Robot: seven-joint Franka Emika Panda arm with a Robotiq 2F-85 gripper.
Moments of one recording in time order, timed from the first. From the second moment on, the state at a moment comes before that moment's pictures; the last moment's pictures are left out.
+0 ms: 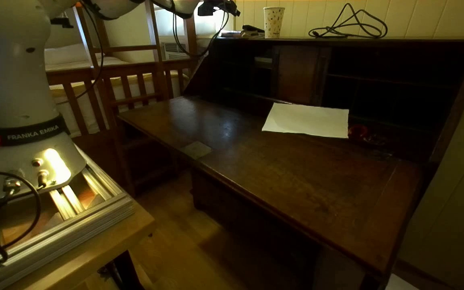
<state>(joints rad) 0.39 1.07 -0.31 -0.56 -0.54 2.50 0.98</state>
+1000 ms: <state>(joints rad) 0.32 1.03 -0.11 -0.57 -0.43 2.18 0.74</state>
